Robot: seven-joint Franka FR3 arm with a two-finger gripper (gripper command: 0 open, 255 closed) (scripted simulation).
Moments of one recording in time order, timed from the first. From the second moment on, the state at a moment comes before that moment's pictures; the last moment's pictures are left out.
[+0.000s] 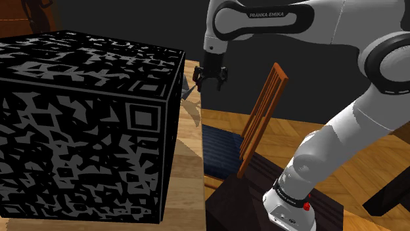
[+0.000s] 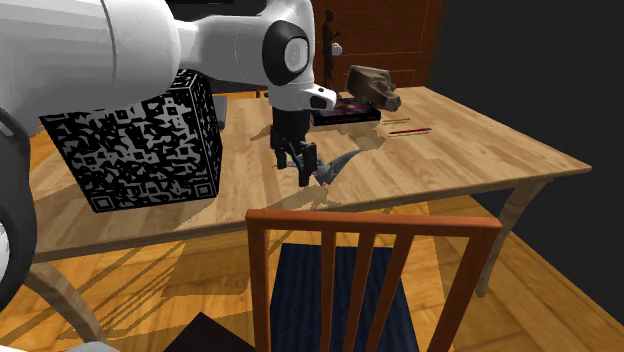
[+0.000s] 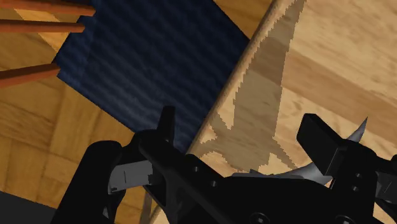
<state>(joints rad) -0.06 -0.27 0.17 -2.03 0.05 1.71 0.54</state>
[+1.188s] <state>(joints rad) -0.08 0.22 0.17 -1.61 0.08 1.74 1.00</state>
